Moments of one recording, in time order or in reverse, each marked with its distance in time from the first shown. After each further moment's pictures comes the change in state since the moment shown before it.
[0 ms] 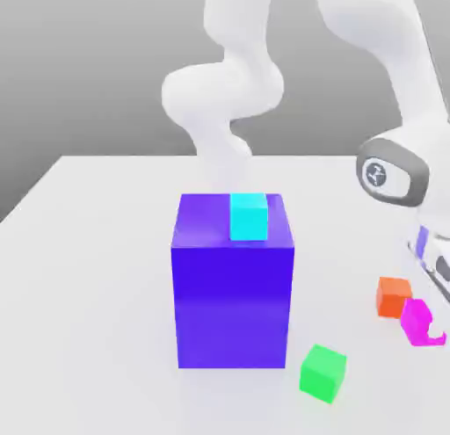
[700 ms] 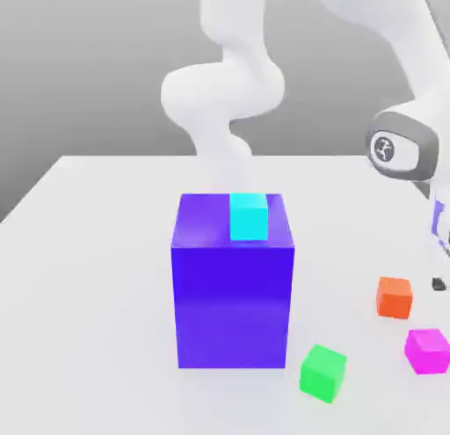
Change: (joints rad) arm 0.096 0.139 0.084 0.089 -0.036 0.059 0.122
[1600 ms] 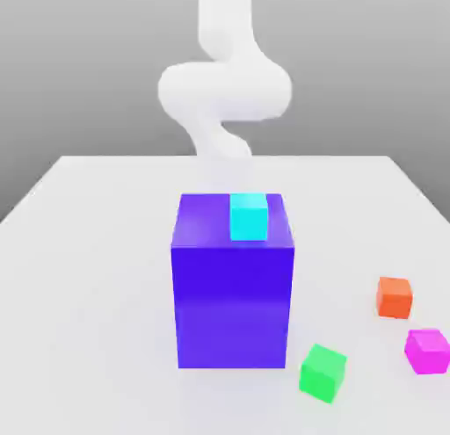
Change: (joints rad) arm -0.507 -0.982 -0.120 0.139 0.085 -0.399 0.783
